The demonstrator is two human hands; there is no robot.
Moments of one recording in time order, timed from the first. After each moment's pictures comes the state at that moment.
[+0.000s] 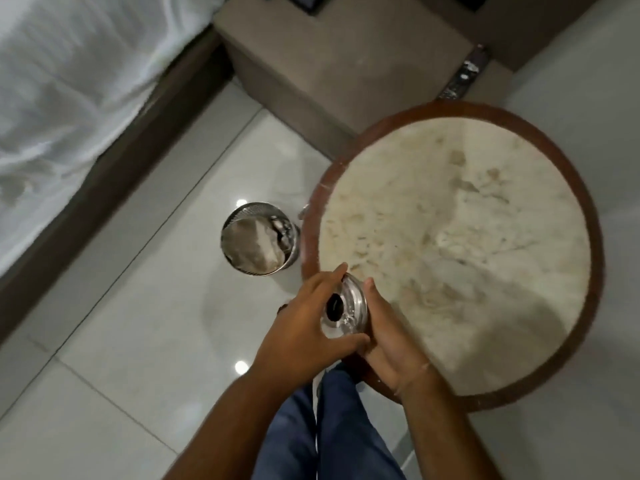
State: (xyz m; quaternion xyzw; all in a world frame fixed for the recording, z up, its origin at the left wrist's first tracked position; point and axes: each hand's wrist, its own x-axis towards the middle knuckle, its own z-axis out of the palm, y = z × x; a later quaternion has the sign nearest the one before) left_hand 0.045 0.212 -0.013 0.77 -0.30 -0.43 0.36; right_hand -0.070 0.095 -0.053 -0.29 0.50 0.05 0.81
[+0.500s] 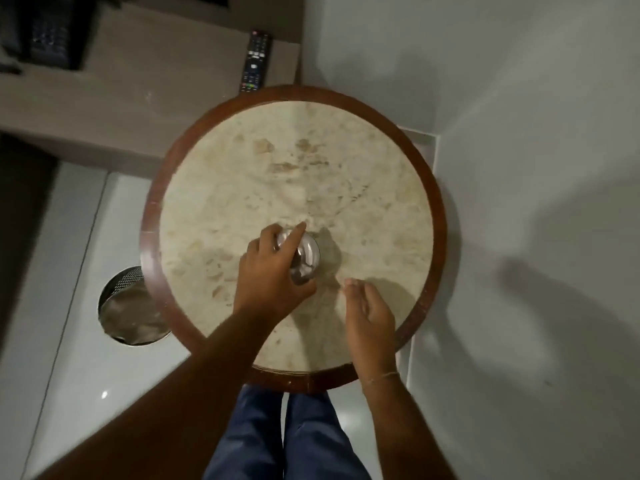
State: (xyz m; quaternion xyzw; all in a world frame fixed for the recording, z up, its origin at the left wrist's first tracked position) left_hand -0.030 0.033 -0.064 0.79 -0.54 -0.27 0.11; right_hand -0.202 0.032 -0.033 -0.42 0.72 -0.17 0.52
